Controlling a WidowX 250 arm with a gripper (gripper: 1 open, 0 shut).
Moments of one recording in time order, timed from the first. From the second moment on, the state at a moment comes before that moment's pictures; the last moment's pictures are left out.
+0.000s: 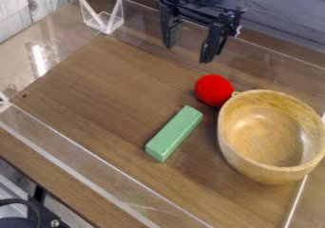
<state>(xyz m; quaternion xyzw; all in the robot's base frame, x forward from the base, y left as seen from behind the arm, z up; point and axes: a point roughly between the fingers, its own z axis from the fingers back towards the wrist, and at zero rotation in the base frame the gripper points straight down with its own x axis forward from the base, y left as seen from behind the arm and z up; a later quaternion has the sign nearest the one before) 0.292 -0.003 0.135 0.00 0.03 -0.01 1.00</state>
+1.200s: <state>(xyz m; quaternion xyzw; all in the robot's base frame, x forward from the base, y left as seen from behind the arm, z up) 0.318 -0.031 0.048 0.01 0.05 -0.17 0.98</state>
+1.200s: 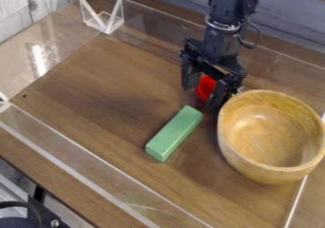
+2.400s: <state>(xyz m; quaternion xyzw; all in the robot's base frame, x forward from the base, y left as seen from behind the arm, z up) 0.340 -0.007 0.034 -0.01 0.01 -0.18 0.98</state>
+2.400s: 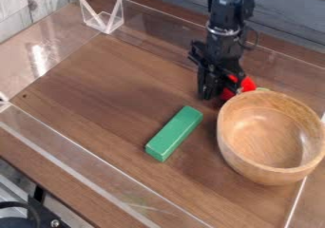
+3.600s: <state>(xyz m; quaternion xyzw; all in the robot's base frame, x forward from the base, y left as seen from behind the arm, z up) 0.358 0.008 0.023 -0.02 0.01 -0.16 0.99</state>
